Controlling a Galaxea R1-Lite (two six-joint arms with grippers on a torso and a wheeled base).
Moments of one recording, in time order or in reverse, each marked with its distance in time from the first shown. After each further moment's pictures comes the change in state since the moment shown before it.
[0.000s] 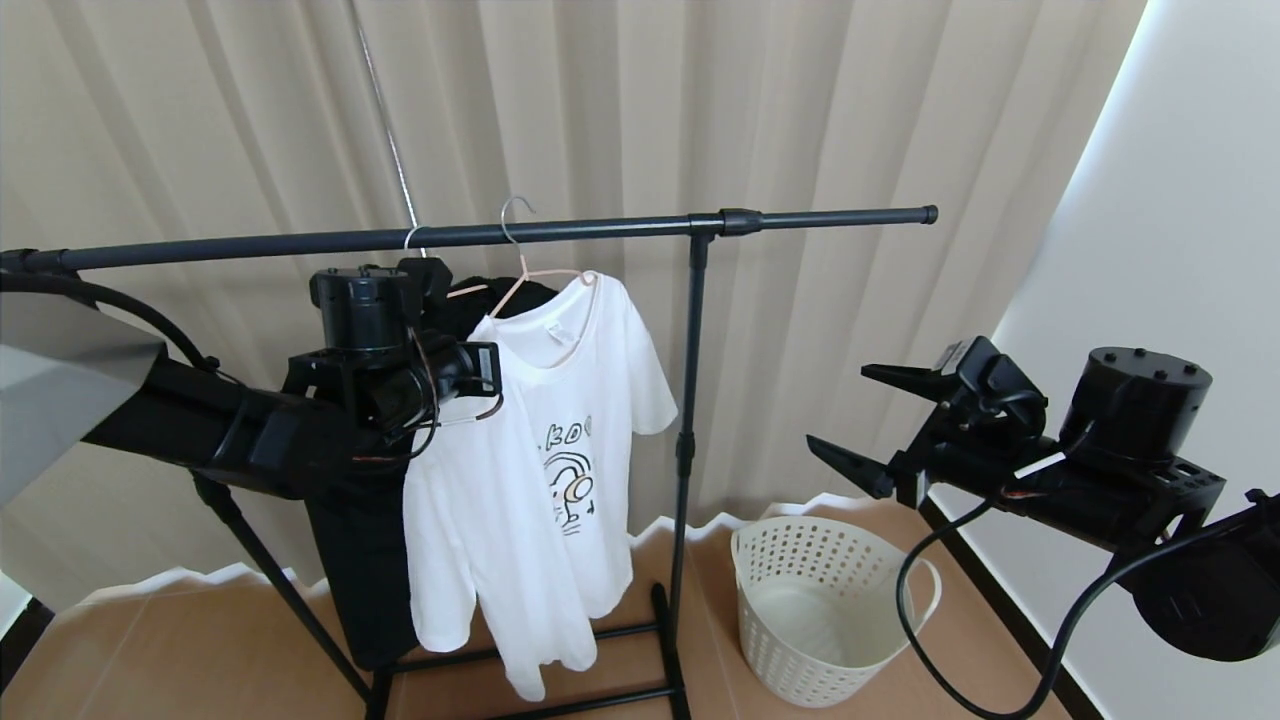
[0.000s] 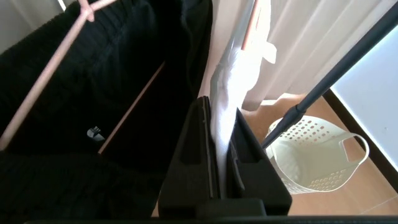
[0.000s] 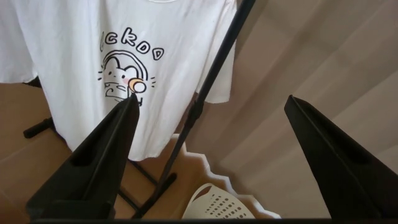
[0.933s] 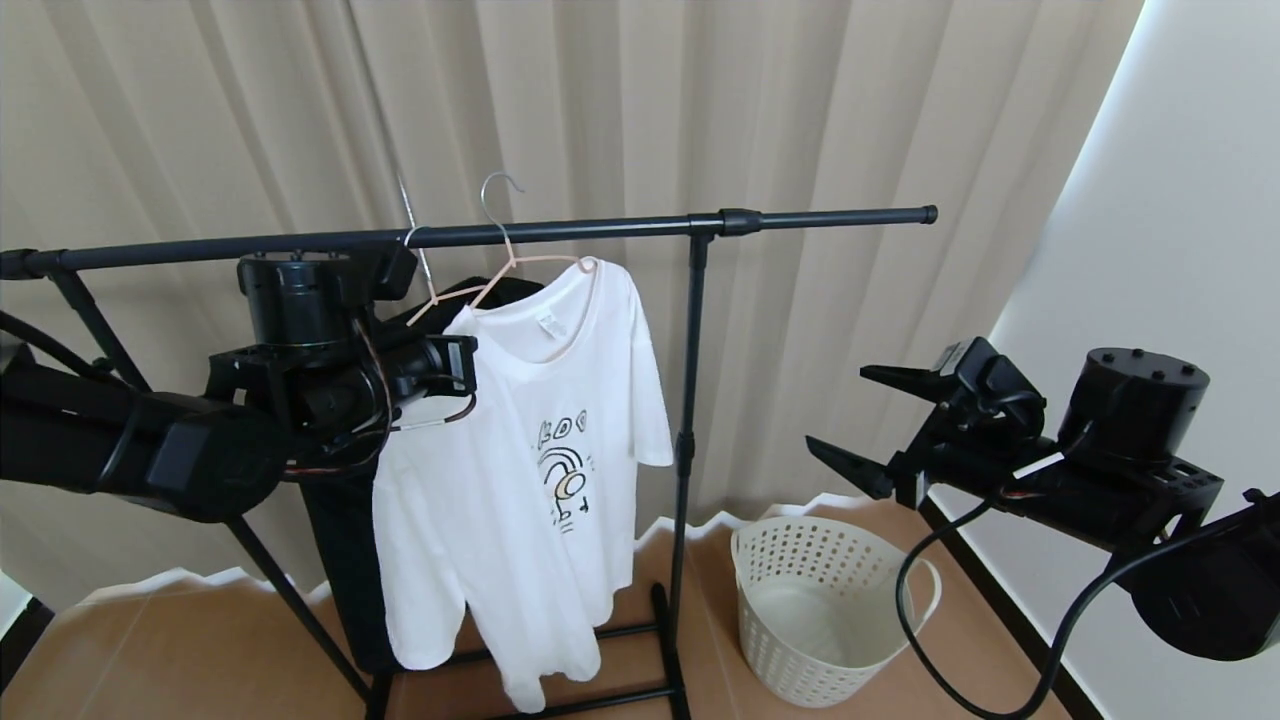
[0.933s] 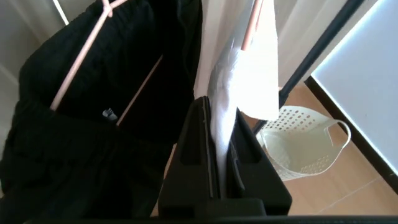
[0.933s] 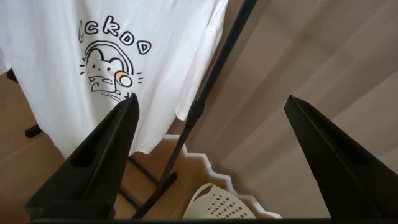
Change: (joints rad) left arm 0.013 -0.146 0.118 0.000 -0.069 -0.003; right arm 0.000 0.003 -0.001 0.001 0.003 0.000
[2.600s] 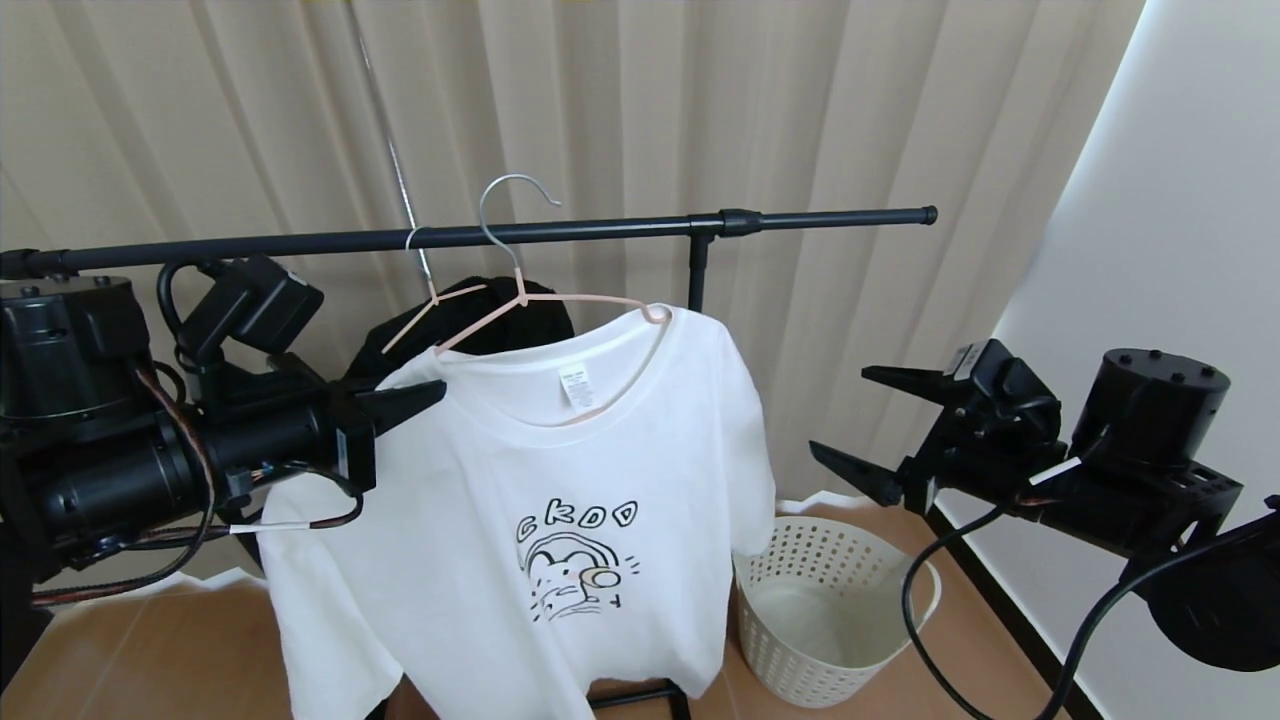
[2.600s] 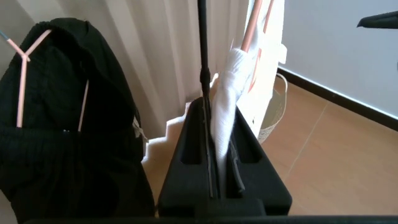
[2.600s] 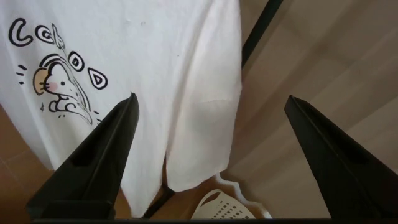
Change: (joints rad) left arm 0.072 -0.363 0.341 0.001 -0.443 0.302; right arm 0.000 -0.028 0.024 -0.003 0.035 -0.004
